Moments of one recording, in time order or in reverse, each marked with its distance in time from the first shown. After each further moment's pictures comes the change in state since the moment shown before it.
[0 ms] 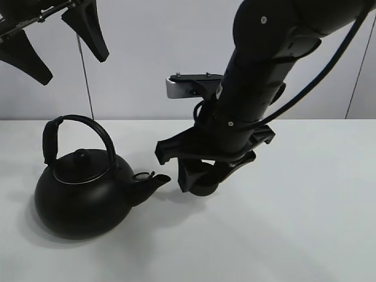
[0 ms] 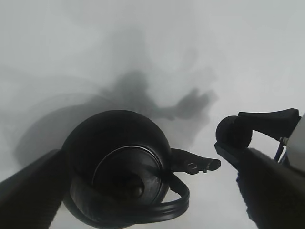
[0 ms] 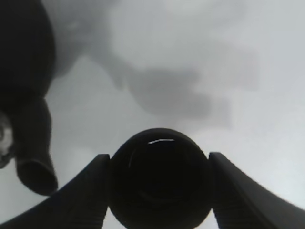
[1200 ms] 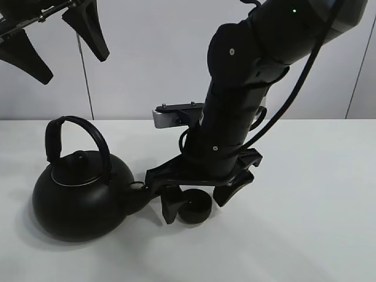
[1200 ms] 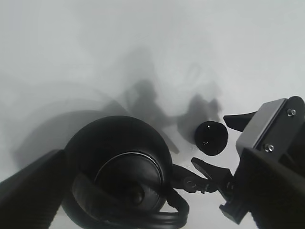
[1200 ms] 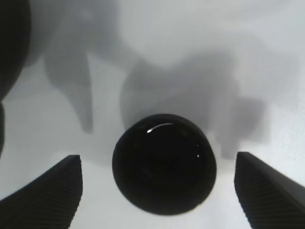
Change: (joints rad) left arm 0.000 0.000 0.000 0.000 -0.007 0.000; right arm 0.032 0.120 -0.066 0.039 0.063 -0.027
